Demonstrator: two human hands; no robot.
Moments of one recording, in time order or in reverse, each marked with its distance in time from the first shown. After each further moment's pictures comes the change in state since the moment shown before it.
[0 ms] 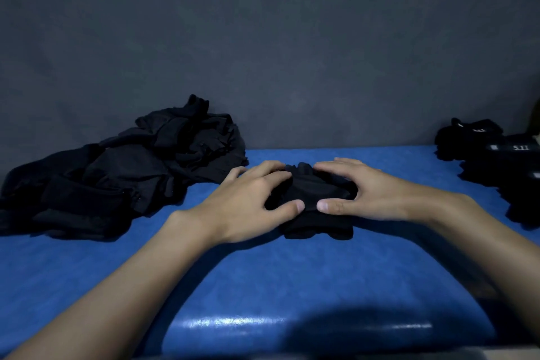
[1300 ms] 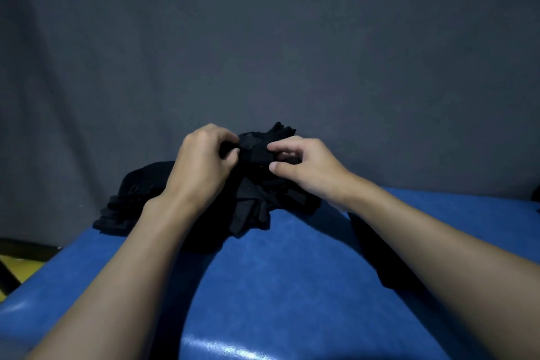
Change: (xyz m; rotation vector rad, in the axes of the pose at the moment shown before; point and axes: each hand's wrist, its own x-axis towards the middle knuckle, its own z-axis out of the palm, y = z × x) left_hand -0.055 -0.122 -0.097 -0.078 0.767 -0.356; right_hand 0.138 -0.163 0.047 0.541 0.220 -0.258
